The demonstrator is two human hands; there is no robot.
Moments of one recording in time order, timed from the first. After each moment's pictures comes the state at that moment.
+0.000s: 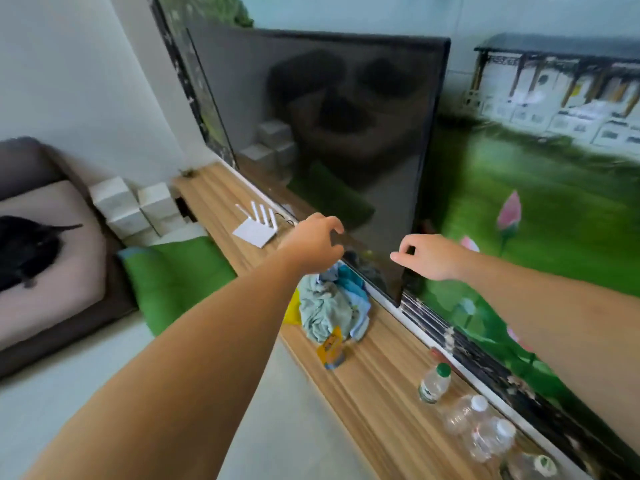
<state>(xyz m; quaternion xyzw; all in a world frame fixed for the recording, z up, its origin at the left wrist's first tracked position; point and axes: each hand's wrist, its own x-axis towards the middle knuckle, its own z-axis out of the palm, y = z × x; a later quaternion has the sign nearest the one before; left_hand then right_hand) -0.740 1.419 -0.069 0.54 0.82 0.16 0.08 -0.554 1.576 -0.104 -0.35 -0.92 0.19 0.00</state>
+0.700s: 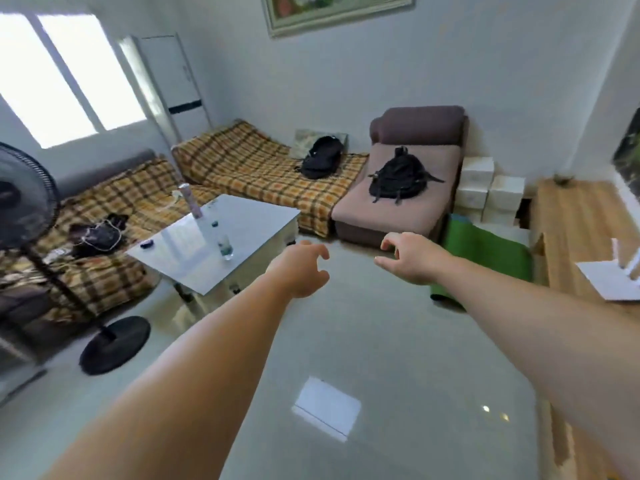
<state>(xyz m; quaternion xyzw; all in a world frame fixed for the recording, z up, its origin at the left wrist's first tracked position) -0.699 0.824 -0.023 -0.02 0.99 0.11 0.00 -0.770 1.043 -0.035 0.24 -0.95 0.20 -0.03</state>
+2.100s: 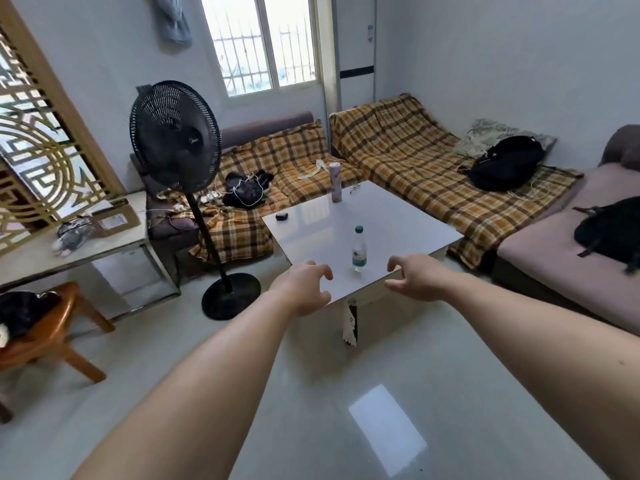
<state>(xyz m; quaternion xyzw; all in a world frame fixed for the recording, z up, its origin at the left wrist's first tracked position) -0.795 0.414 -0.055 -0.29 0.94 0.15 0.01 -0.974 0.565 -0.057 0.46 -0.87 0.08 -0.14</state>
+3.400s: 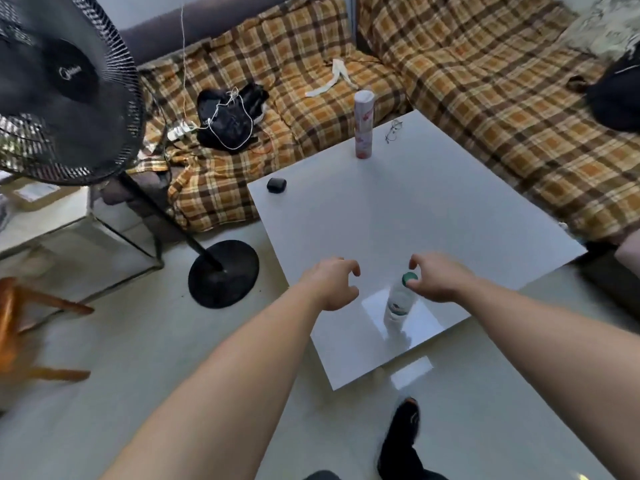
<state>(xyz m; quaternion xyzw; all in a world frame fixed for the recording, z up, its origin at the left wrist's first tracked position) -1.162 0.034 -0.211 -0.30 0.91 0.22 0.18 -1.330 0.168 -0.237 0.40 -0.87 0.01 -0.29</state>
